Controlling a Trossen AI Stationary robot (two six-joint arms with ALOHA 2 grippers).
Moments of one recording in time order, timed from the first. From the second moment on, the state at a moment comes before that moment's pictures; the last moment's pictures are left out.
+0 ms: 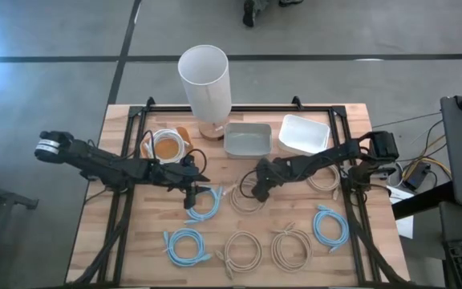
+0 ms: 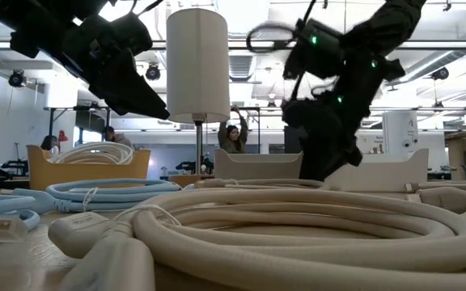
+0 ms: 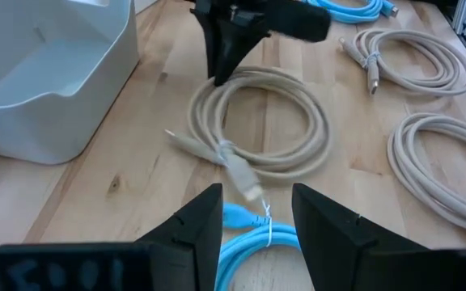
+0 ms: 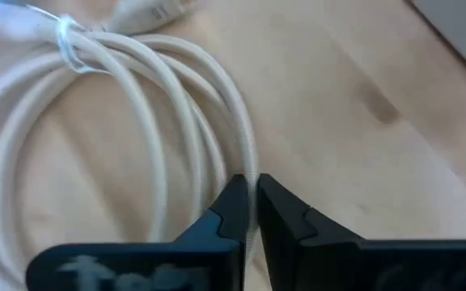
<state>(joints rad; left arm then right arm) -0.14 1.16 0.52 0.12 -0.16 -0.24 0.02 1.71 0.84 -0.19 0.12 0.68</state>
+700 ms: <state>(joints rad) -0.14 1.16 0.52 0.12 -0.16 -0.23 0.04 1.69 1.39 -0.86 0.51 0.28</state>
